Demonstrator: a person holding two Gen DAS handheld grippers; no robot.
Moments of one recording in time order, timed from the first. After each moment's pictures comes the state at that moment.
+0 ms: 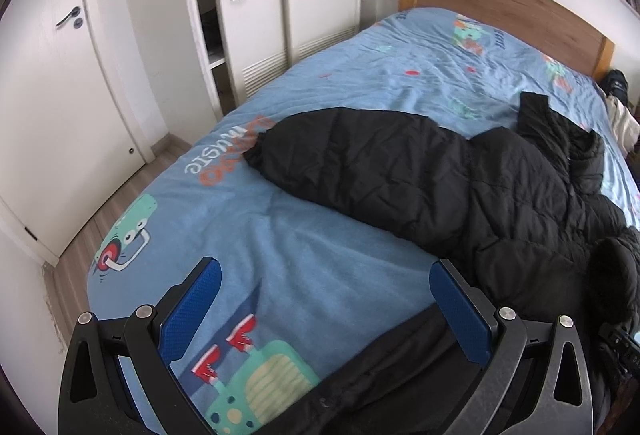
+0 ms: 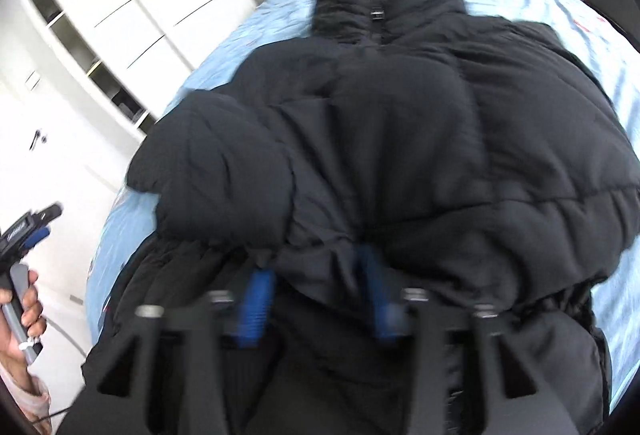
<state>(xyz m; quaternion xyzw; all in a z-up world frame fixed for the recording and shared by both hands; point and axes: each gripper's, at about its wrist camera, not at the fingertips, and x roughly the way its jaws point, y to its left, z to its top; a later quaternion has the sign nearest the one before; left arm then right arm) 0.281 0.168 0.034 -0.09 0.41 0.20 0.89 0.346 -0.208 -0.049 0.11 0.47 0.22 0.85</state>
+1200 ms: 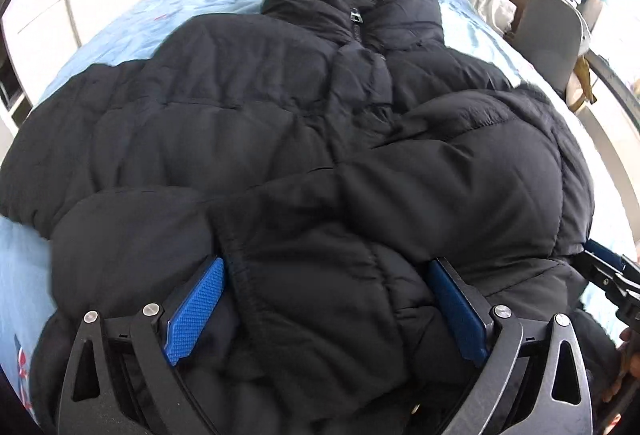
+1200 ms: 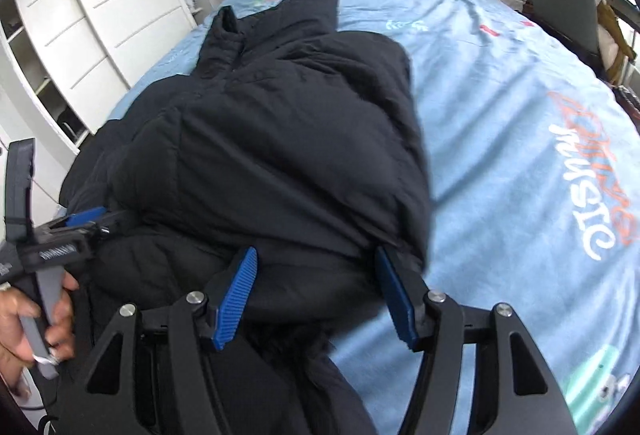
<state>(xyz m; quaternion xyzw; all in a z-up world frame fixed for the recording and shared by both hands) 0.404 -0.083 -0.067 -0.04 0.48 -0.05 0.87 0.362 -0.381 -0.058 0.08 0.45 0.10 0.88</state>
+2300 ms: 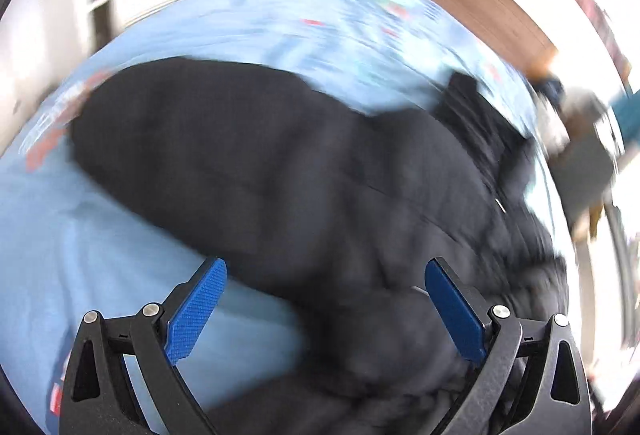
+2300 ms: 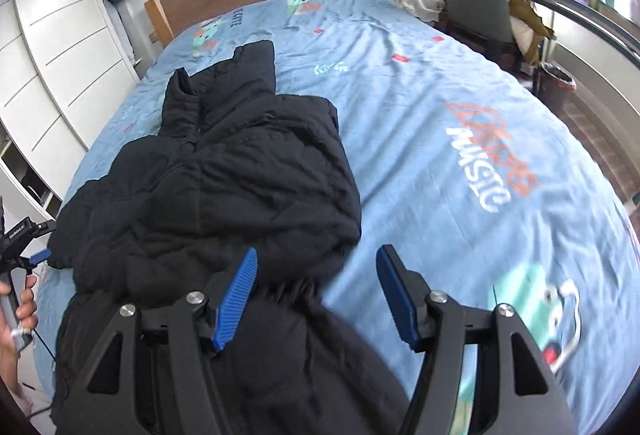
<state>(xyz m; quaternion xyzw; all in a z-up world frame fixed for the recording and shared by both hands) 0.412 0.177 -0.023 -0.24 0.45 0.04 0.86 0.282 -0.372 0.016 0.14 0.41 -0.02 0.90</state>
